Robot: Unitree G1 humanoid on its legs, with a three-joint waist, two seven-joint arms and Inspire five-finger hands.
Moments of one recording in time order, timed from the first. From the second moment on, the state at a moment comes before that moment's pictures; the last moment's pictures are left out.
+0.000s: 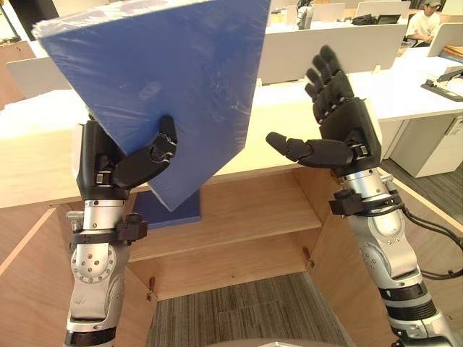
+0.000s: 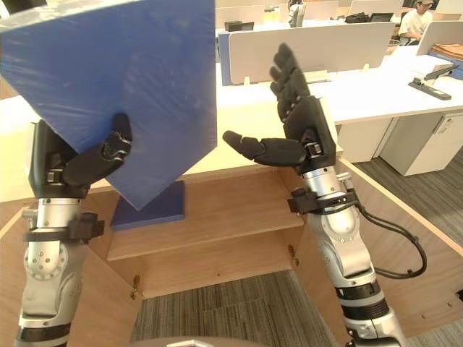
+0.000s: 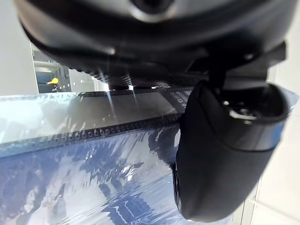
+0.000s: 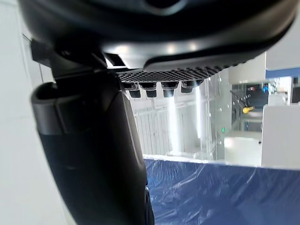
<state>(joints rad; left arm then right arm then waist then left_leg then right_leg) 0.05 0.39 0.16 -0.43 -0.35 -0.26 0.02 -0.24 -0.46 0.10 -0.26 0.55 -0.20 0.05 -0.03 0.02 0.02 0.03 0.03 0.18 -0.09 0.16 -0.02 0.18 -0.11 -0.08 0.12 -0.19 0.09</state>
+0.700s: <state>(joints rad) -0.03 0.64 0.04 -0.33 -0.58 -0.30 -0.14 -0.55 -0.89 0.39 -0.13 0.95 -0.20 0.27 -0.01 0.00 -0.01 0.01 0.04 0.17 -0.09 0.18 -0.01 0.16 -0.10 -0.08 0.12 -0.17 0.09</state>
